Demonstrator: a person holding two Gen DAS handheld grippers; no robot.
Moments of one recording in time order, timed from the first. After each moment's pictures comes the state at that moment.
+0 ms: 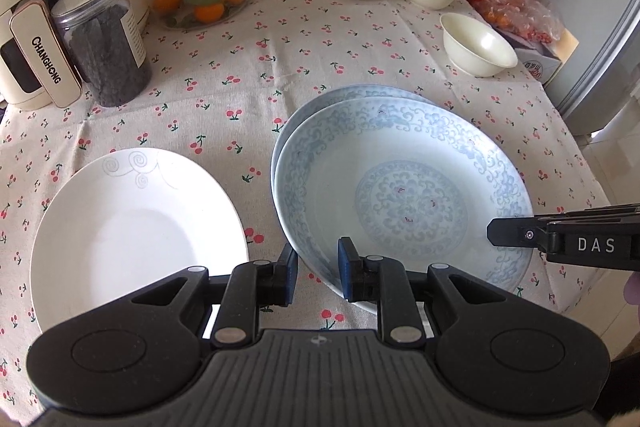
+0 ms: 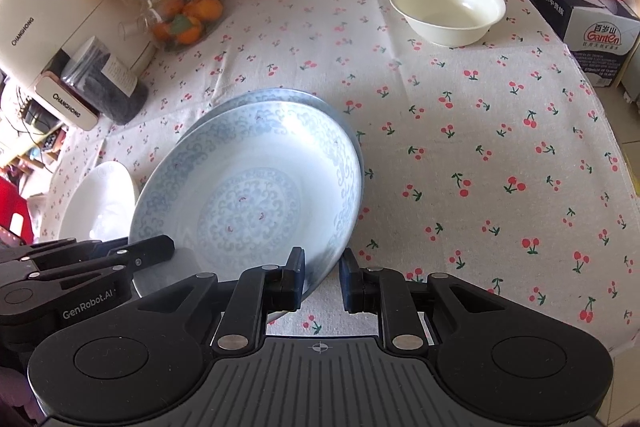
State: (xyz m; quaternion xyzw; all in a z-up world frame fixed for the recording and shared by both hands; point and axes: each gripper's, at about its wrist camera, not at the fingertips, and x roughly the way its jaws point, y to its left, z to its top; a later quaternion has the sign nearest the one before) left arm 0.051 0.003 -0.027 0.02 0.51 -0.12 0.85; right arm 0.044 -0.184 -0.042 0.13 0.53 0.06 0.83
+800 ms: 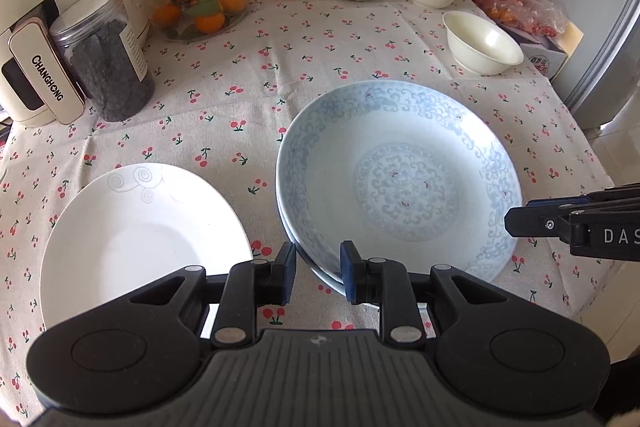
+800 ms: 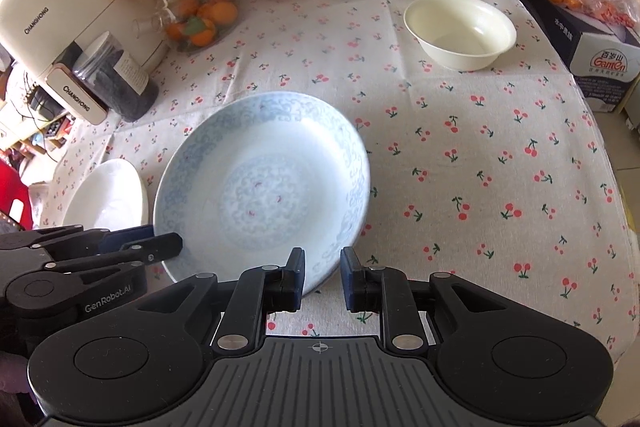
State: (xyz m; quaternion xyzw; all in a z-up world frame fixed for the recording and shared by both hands) left arm 0.055 -0.001 -0.027 0.04 0.50 -0.11 0.86; right arm 0.048 -0.182 -0.030 0.10 0.52 0.07 0.84
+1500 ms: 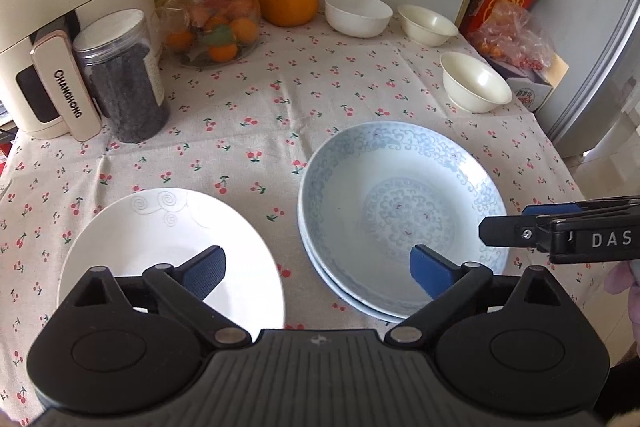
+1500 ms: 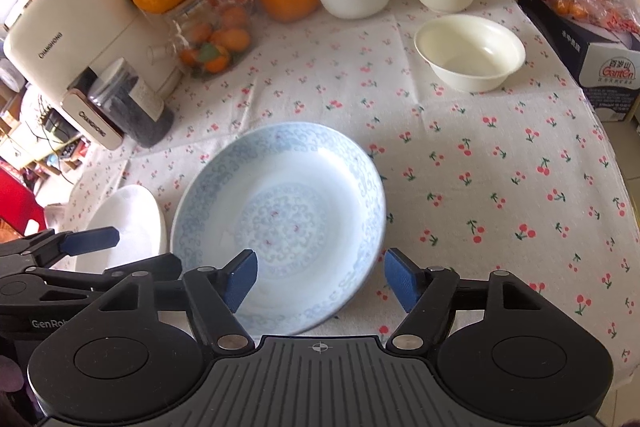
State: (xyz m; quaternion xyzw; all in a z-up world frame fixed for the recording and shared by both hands) left arm 0.051 0.026 -0.008 0.01 0.46 -0.13 0.88; right arm 0.047 -0.179 -0.023 0.13 0.48 0.09 0.86
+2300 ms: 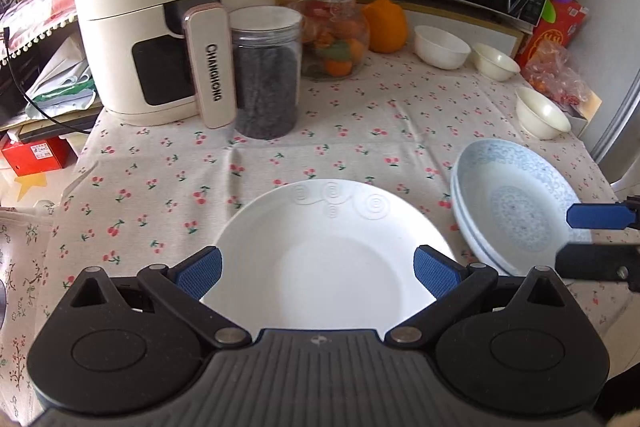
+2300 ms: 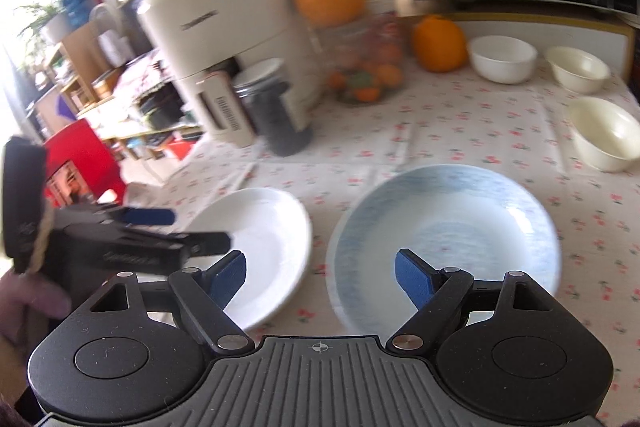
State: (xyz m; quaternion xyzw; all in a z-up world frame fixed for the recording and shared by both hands) left arm 0.035 0.133 -0.016 0.00 0.41 -0.09 0.91; right arm 0.015 -0.080 -0.012 0.08 0.39 0.24 0.89
